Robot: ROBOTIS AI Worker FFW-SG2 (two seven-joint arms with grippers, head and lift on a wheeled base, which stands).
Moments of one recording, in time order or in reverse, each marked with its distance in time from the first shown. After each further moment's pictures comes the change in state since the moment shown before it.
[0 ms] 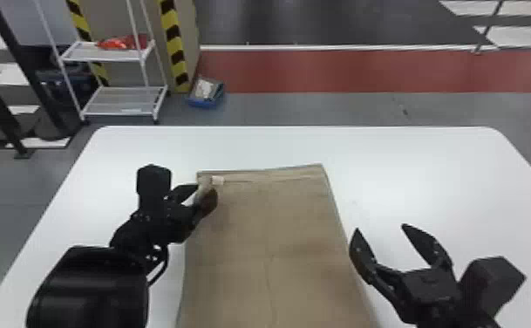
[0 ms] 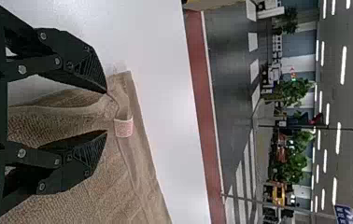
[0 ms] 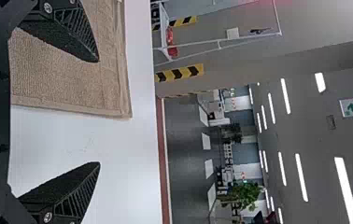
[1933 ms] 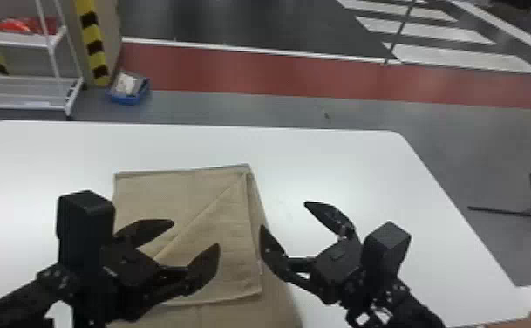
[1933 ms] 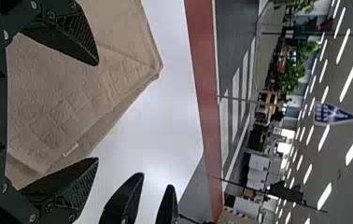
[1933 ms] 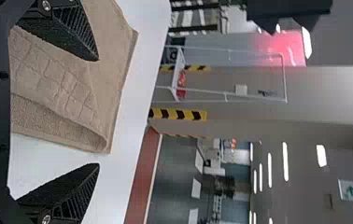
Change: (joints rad) left arm 0.385 0.000 -0.196 -0.748 0.046 0.421 -0.185; right arm -0.025 0.005 -0.014 -0.161 0.255 0.141 0.312
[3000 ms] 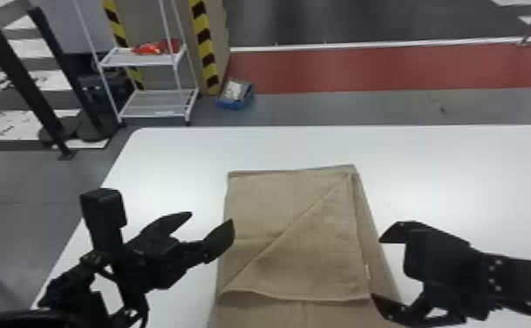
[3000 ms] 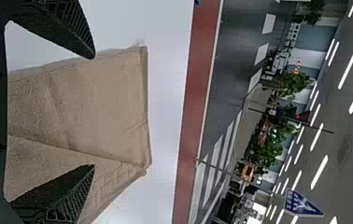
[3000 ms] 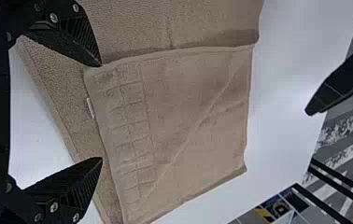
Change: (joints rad) left arm 0.008 0.000 0.352 0.034 0.265 0.003 0.063; right arm -0.209 -0.180 0.153 -0.057 0.791 0.118 0.769
